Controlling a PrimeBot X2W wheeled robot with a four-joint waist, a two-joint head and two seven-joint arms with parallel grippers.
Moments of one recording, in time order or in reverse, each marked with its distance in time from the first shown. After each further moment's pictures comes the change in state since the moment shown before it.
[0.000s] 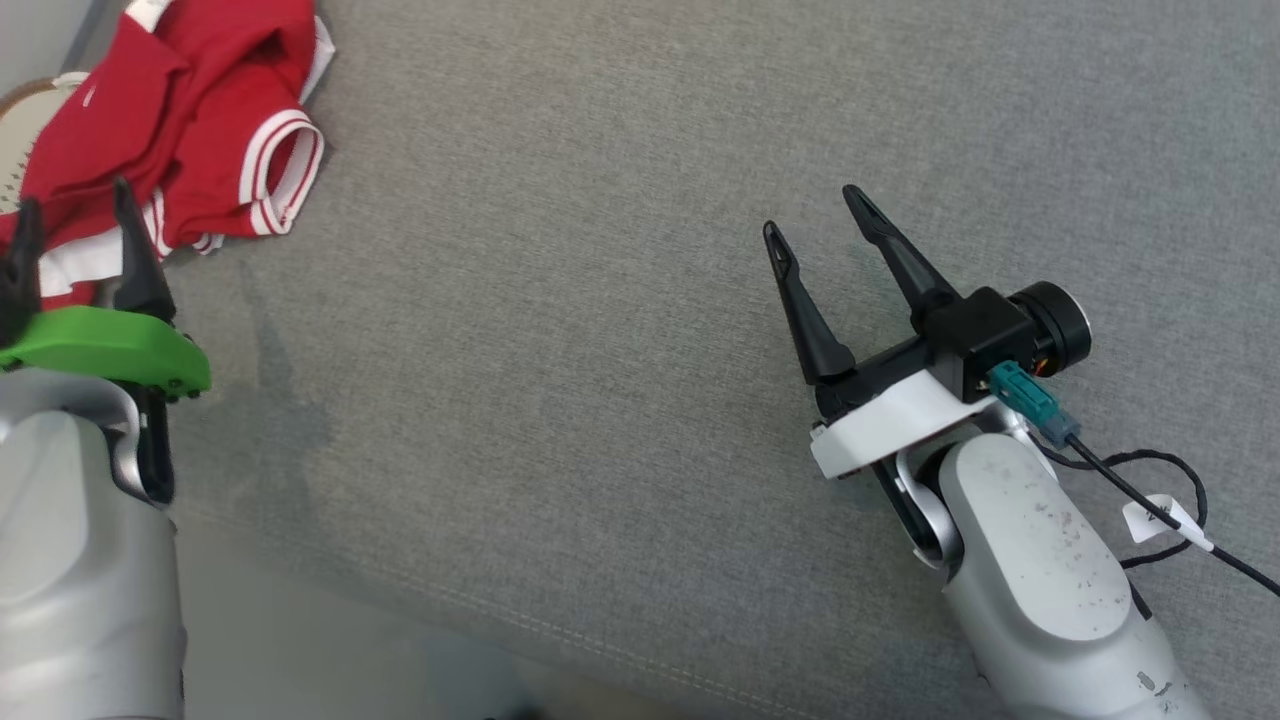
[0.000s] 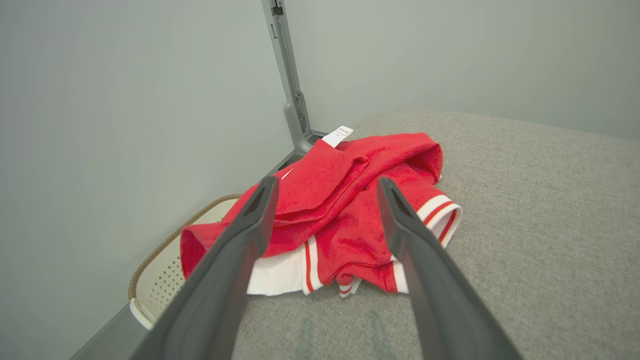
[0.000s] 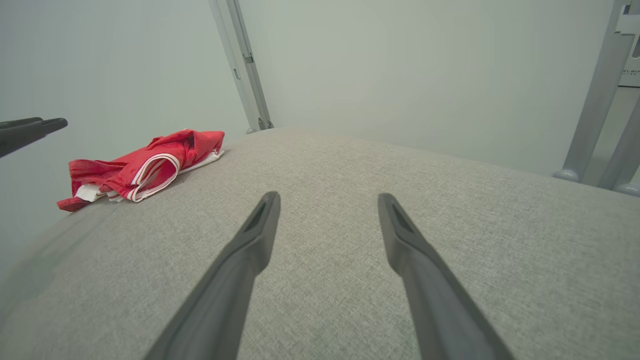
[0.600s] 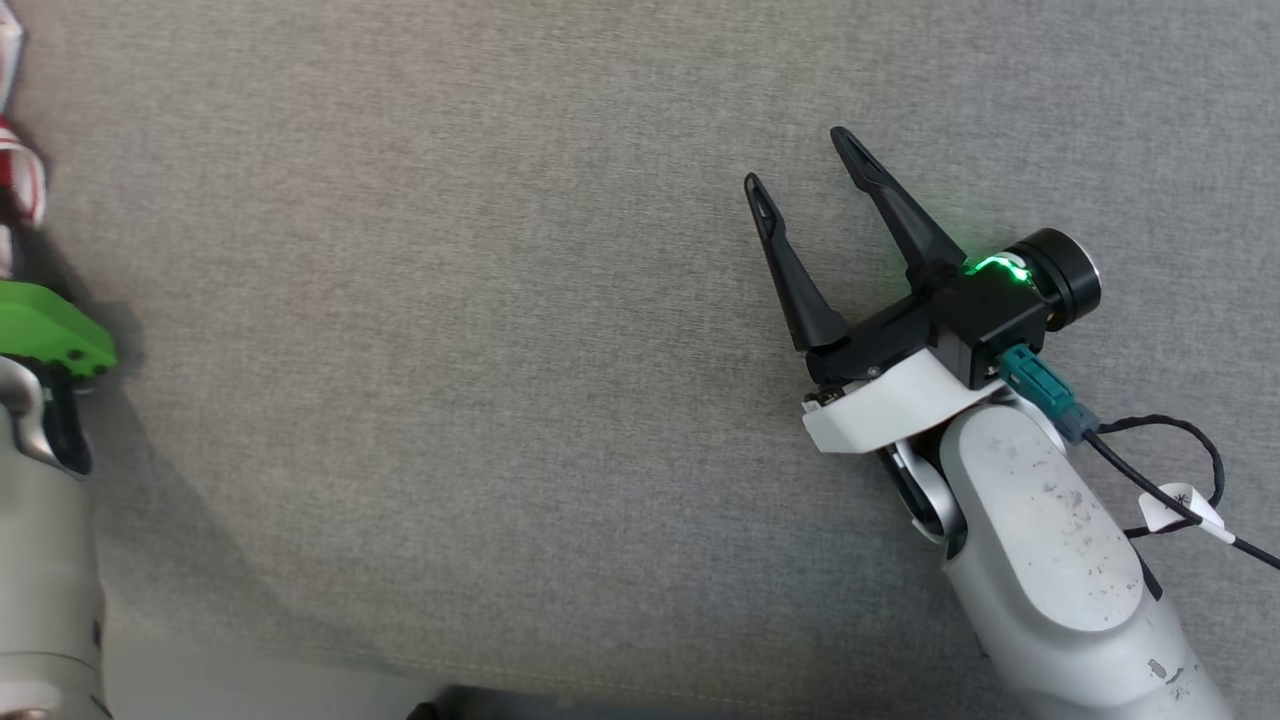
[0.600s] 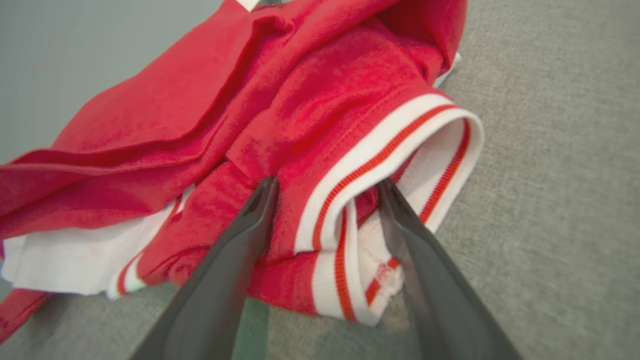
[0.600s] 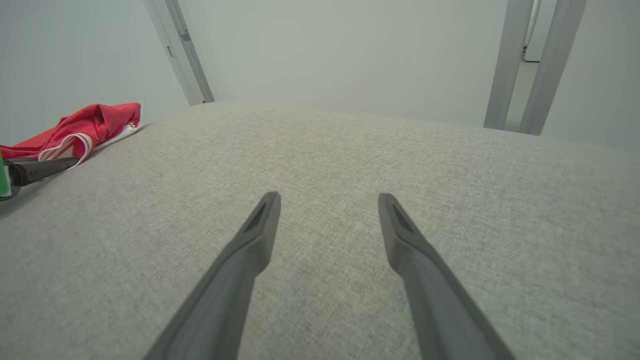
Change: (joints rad) left arm -0.186 0.104 0.067 0.336 -0.028 0.037 -0.002; right arm -0.041 -0.019 0.040 -0.100 -0.016 0.000 0.000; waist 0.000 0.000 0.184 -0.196
